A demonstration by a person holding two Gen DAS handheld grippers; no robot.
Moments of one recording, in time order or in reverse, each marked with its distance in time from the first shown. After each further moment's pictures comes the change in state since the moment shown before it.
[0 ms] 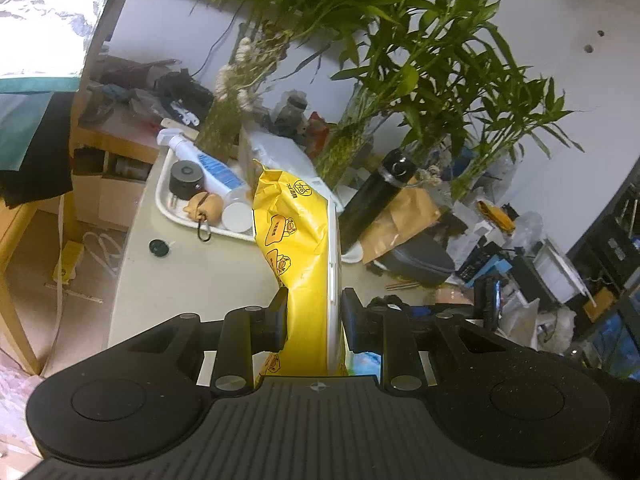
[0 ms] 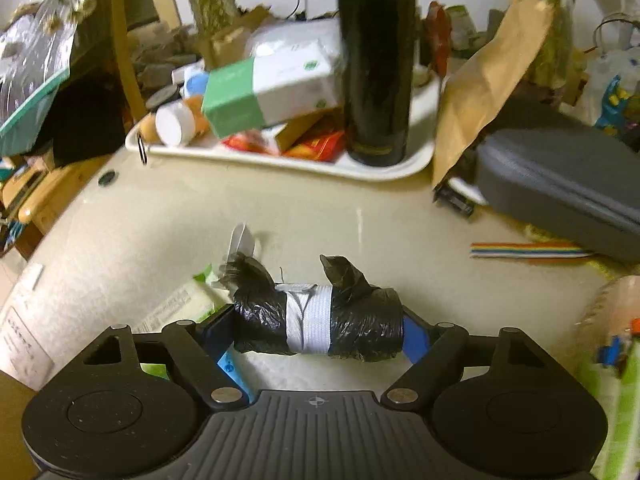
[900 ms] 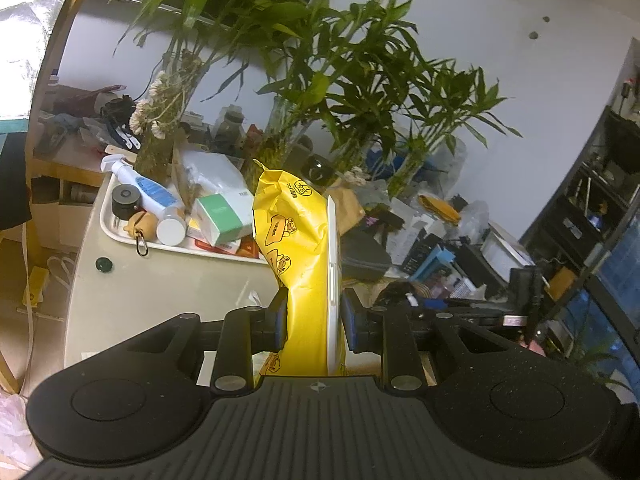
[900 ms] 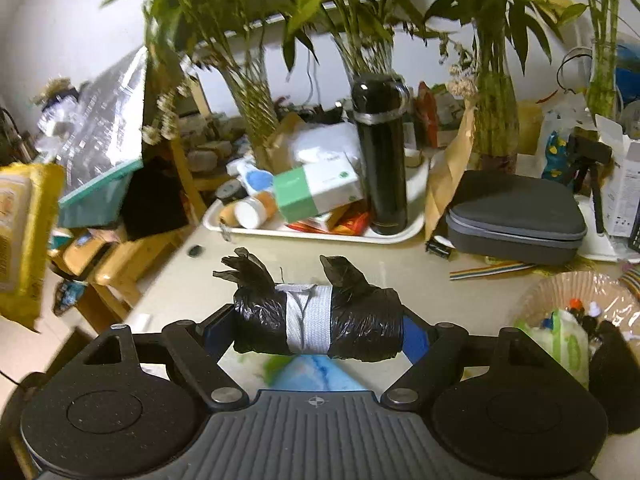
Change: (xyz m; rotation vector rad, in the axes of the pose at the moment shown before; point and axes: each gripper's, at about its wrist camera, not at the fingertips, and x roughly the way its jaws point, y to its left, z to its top) left arm -0.039 -0.072 -0.011 0.094 -0.016 -0.103; right arm -0.178 0.033 -0.027 0.082 -0.207 0.081
